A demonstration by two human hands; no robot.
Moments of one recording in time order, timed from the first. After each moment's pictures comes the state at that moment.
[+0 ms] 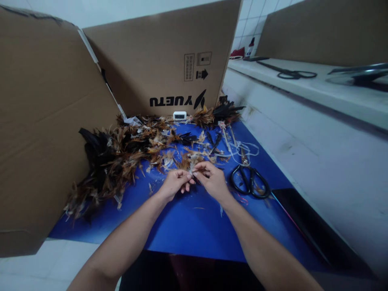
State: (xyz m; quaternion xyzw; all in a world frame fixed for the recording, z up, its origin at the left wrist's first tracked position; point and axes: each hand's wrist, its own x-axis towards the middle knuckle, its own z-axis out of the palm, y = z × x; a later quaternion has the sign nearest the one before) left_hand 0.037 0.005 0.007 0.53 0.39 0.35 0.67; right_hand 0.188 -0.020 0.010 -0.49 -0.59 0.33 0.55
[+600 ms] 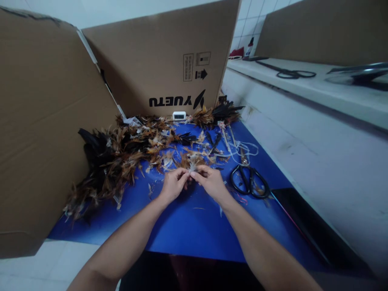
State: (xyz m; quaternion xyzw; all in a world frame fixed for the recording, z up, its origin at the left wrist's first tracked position) left_hand 0.037 0.001 0.005 0.68 0.43 0.40 0.43; right_hand 0.186 -0.018 0.003 -0.51 -0.54 0.42 0.52
